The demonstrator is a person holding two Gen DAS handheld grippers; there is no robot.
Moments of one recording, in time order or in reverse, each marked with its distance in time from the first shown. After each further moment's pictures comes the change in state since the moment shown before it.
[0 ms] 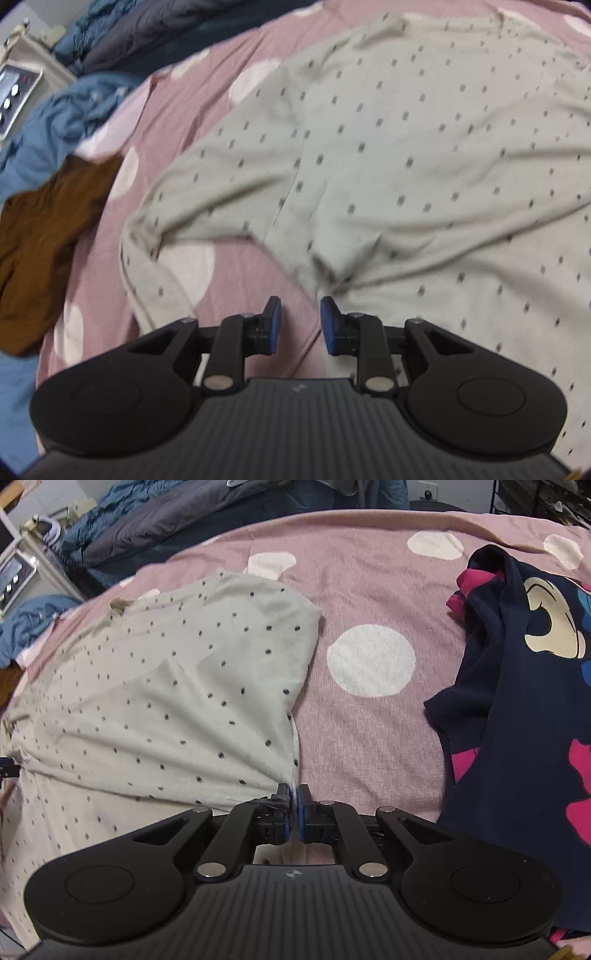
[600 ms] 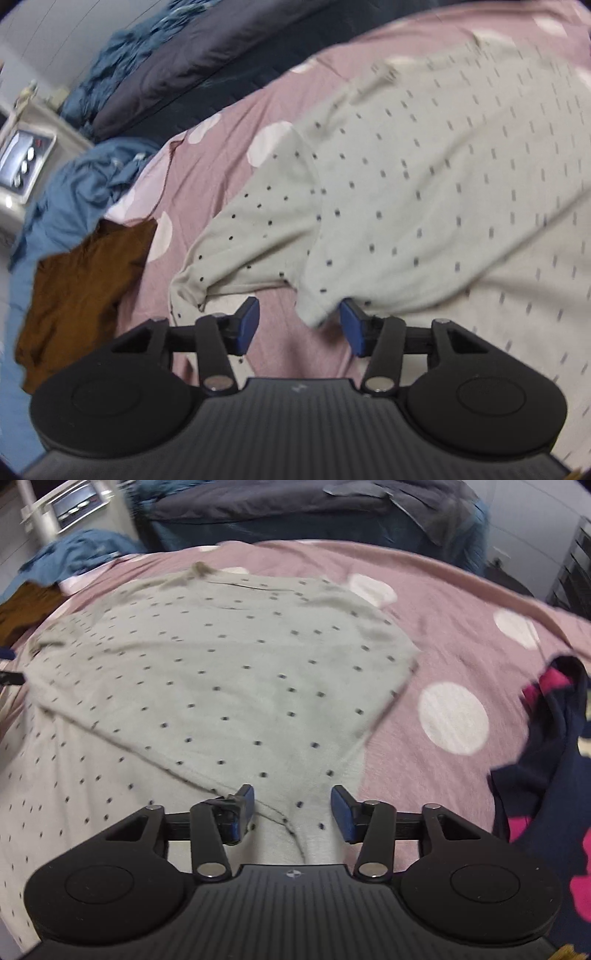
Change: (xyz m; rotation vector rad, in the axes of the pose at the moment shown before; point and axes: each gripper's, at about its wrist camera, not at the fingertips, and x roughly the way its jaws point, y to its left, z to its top) left arm -0.038 0.009 0.012 0.084 -0.179 0.048; right arm 0.002 0.061 0.001 -0.251 -0.046 0.001
